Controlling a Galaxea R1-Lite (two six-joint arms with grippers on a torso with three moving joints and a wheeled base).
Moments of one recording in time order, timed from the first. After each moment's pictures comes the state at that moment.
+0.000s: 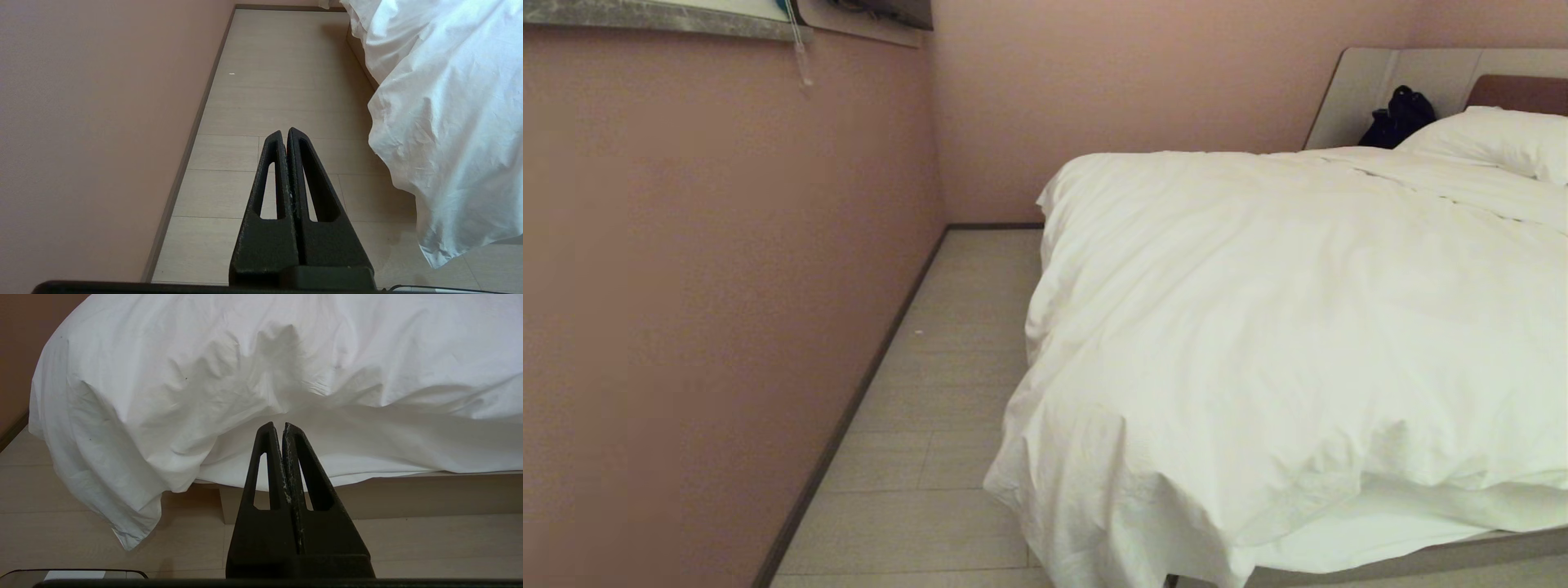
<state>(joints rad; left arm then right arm) 0.01 0.00 -0.01 0.03 0.03 -0.05 -0.01 0.00 0.00 0.01 0.01 -0.02</state>
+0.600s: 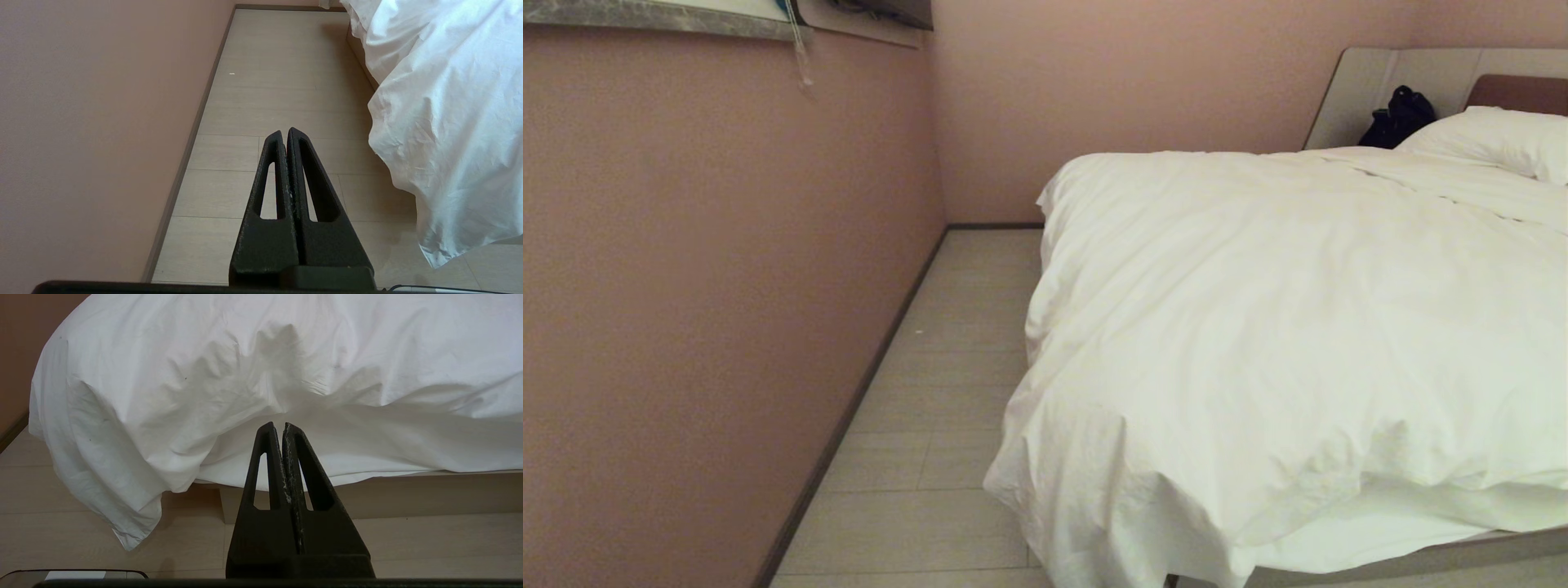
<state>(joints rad) 0.01 0.00 -0.01 0.03 0.03 -0.05 -0.01 0.00 0.00 0.01 0.00 -0.02</state>
